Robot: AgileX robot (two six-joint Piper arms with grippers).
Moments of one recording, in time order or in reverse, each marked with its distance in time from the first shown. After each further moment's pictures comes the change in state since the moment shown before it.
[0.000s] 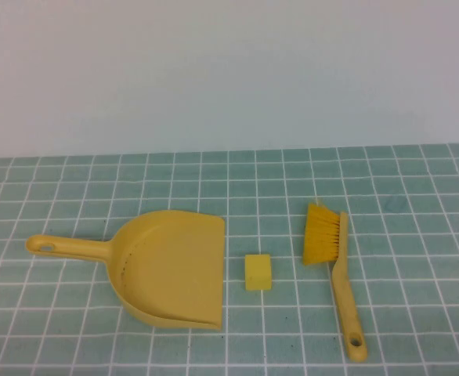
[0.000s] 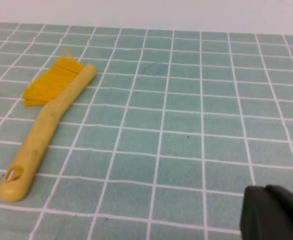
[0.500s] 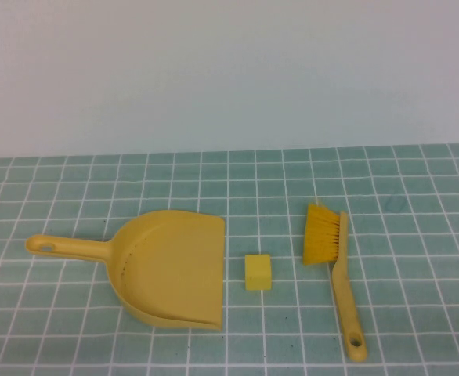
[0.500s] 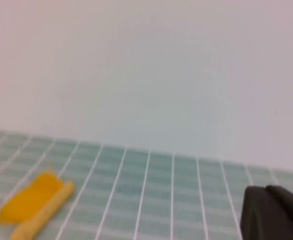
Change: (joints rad) right arm 0.000 0.000 0.000 -0.046 -0.320 -0.053; left arm 0.000 0.000 0.000 0.000 -0.290 0.000
